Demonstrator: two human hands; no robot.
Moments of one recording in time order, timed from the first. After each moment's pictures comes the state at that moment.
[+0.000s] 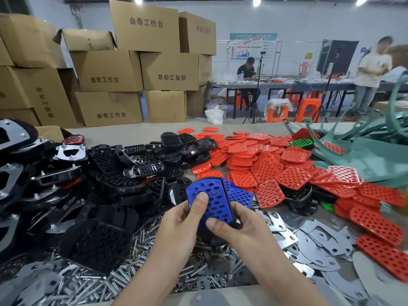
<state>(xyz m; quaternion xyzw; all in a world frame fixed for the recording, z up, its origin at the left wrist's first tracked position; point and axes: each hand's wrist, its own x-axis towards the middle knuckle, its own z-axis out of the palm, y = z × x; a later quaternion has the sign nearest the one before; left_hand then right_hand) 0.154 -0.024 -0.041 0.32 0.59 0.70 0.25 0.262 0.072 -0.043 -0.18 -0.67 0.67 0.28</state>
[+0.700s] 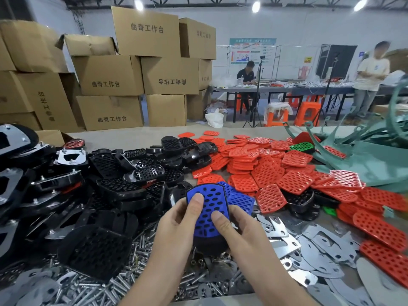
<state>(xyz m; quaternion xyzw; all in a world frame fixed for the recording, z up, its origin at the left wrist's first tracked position) 0.150 -0.021 -0.042 0.24 0.56 0.75 0.25 0.257 0.066 -0.045 -0.17 -0.67 0.66 0.30</state>
